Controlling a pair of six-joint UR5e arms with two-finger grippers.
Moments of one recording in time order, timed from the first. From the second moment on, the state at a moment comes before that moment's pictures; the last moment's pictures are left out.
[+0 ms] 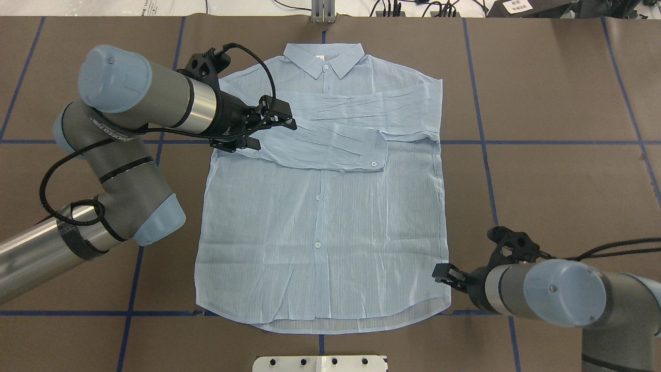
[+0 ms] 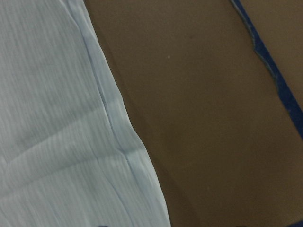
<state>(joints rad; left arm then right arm) -0.72 -2.13 -1.64 -2.28 -2.05 -1.57 0.20 -1.61 2.10 -1.20 1.60 1.93</state>
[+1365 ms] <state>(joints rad) -0.73 -2.11 -1.65 -2.28 -2.04 -1.55 0.13 -1.59 2.08 -1.27 1.49 2.02</state>
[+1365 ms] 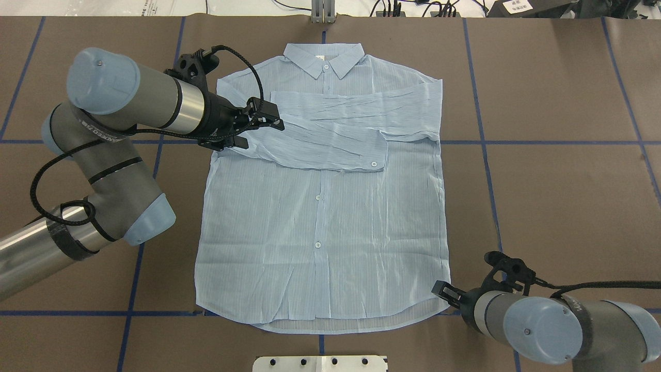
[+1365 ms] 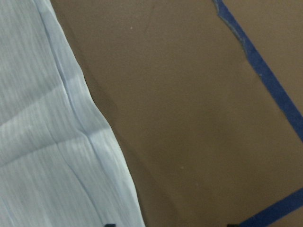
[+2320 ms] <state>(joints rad) -0.74 -2.10 -1.66 -2.28 -2.04 -1.55 0.16 -1.51 2.07 -1.35 1.49 2.02</state>
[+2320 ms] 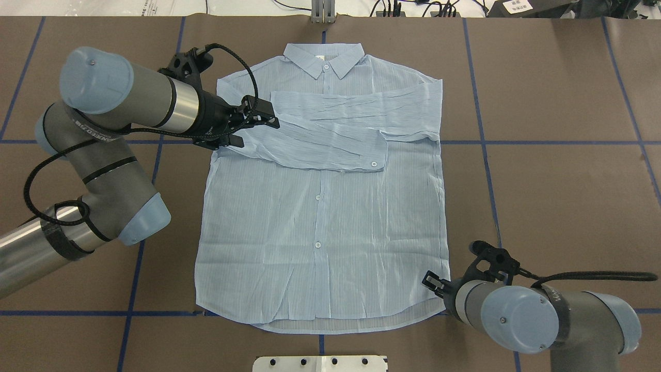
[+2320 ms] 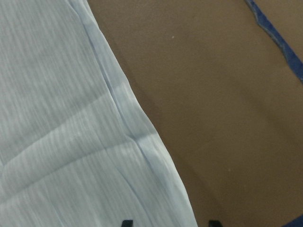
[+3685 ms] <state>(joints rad) -0.59 -1.86 -1.89 -2.11 -1.87 -1.58 0.18 -1.52 2.09 -1.36 1.50 2.00</state>
